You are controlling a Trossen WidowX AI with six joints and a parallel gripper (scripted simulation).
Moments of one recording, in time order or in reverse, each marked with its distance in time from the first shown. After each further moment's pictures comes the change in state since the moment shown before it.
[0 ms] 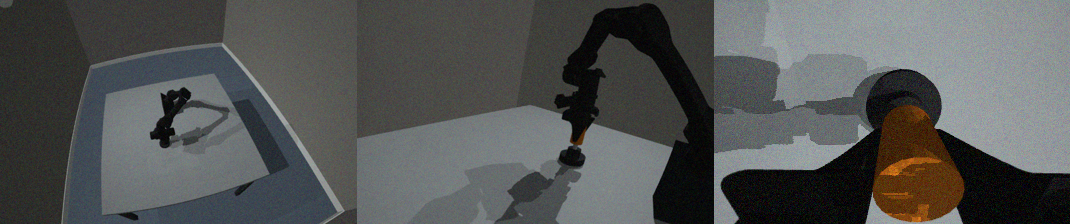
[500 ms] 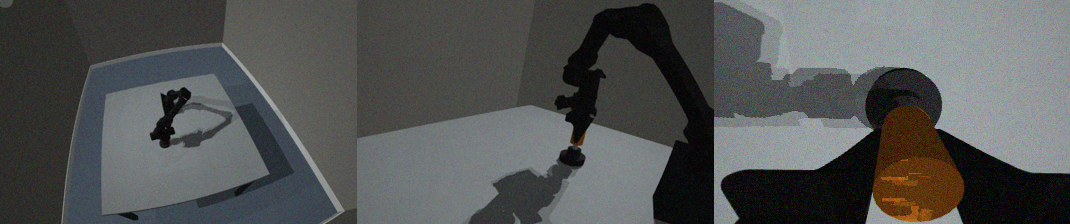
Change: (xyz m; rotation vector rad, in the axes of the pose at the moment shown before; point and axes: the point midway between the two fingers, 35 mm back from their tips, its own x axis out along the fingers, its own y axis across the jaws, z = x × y) arm 0.002 0.000 -0.001 -0.110 0.000 0.000
